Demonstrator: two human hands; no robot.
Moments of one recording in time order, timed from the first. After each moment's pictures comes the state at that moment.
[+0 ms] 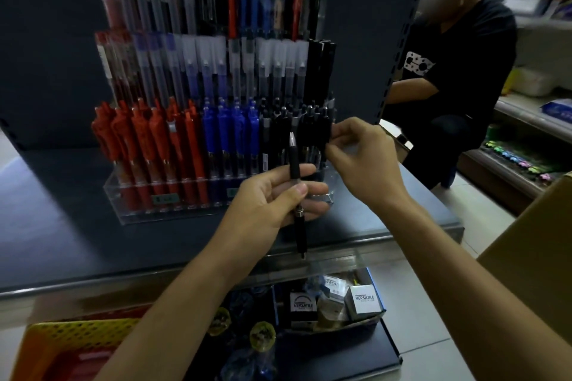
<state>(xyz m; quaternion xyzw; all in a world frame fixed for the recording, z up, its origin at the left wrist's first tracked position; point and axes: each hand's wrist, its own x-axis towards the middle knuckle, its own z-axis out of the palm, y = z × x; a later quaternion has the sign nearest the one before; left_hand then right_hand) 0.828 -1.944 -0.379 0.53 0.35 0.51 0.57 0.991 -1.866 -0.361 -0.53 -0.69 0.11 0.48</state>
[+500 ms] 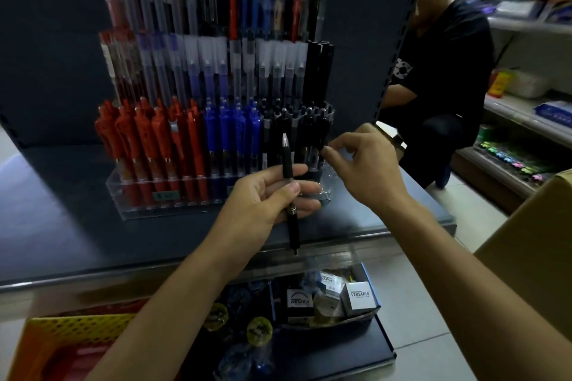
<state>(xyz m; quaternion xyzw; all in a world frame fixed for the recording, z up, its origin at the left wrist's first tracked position) 0.824 -1.946 -0.381 0.53 0.36 0.52 0.57 1.001 -1.869 -0.365 -0.56 -0.72 -0.01 0.40</state>
